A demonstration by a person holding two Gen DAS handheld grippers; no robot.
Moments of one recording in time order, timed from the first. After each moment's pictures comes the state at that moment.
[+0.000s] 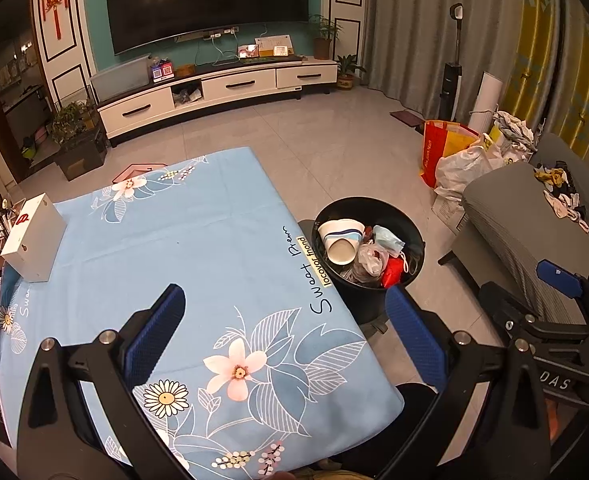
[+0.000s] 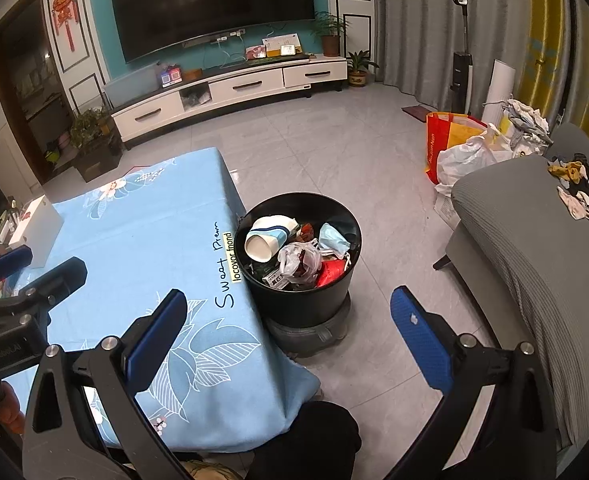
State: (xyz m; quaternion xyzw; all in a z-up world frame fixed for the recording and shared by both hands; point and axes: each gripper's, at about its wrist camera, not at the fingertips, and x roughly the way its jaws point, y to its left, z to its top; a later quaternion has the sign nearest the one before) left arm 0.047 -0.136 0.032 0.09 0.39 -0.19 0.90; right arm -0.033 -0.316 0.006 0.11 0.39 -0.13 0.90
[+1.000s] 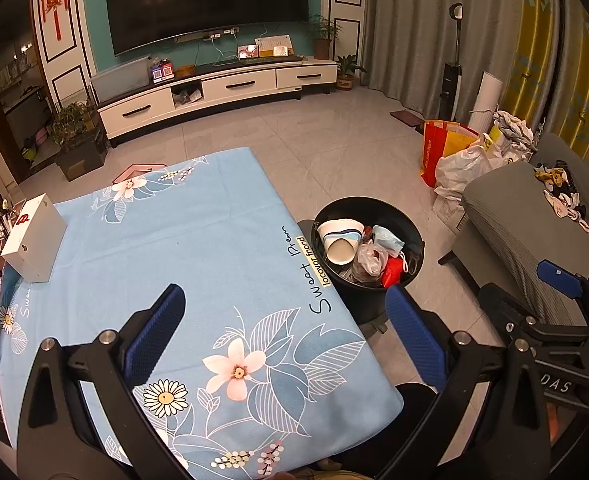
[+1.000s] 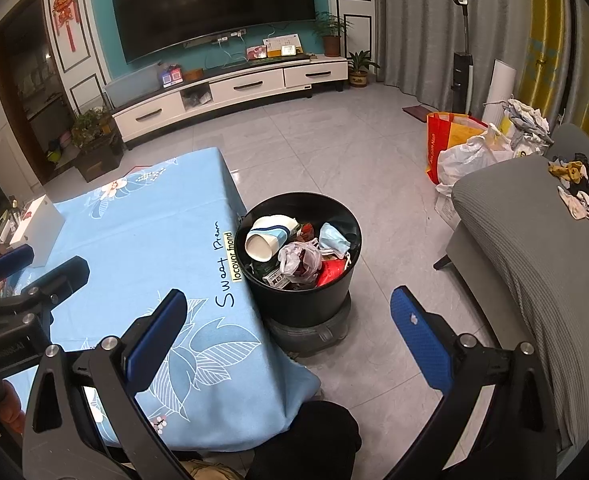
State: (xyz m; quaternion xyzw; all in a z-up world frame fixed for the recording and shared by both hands) left arm 0.045 -0.141 0.030 0.09 0.39 -0.18 0.90; right arm -0.032 -0.315 0.005 0.11 0.39 -0.13 0.90
